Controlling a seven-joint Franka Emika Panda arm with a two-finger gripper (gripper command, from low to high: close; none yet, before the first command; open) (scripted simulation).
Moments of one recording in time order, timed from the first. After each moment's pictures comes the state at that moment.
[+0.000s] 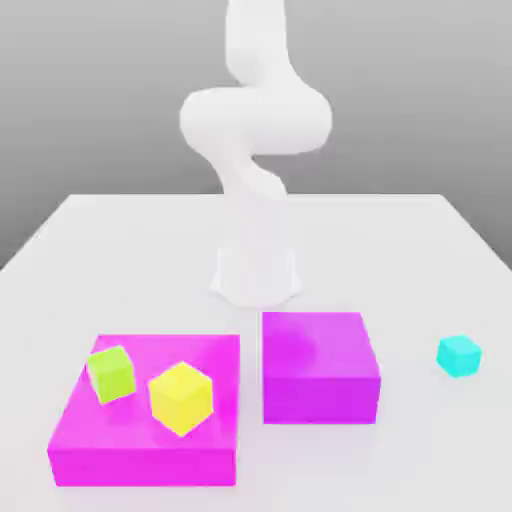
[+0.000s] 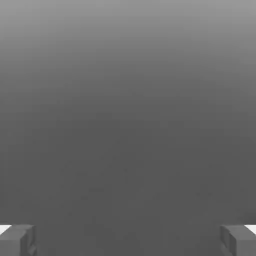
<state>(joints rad) 0.07 -0.74 -0.01 -2.33 0.03 2.33 0.72</state>
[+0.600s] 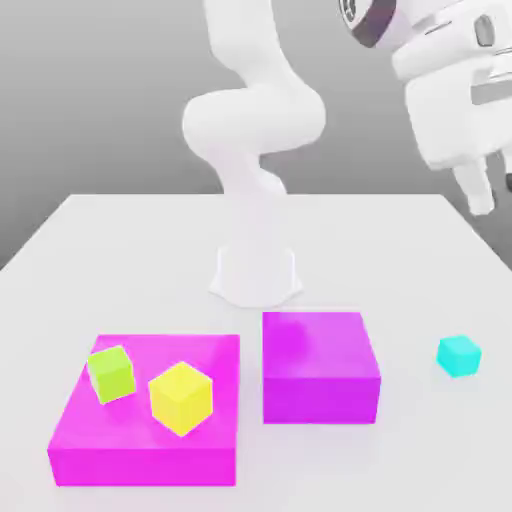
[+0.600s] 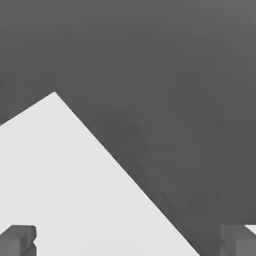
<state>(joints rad) 0.52 -0.30 0.00 -2.52 0.21 2.57 0.14</state>
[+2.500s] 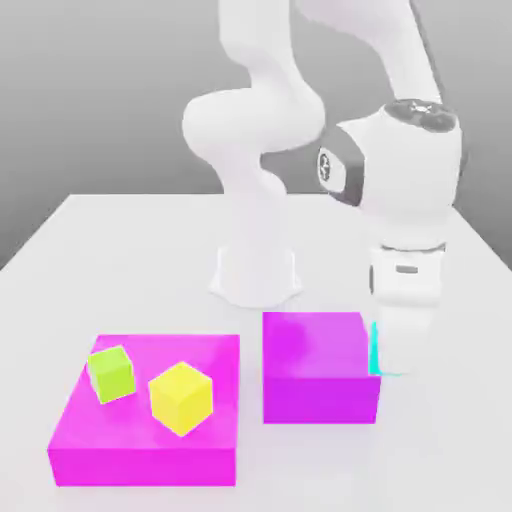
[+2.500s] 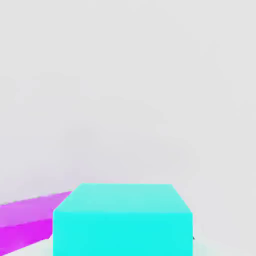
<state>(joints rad) 0.41 -0.07 -0.13 -2.68 0.02 2.60 -0.22</state>
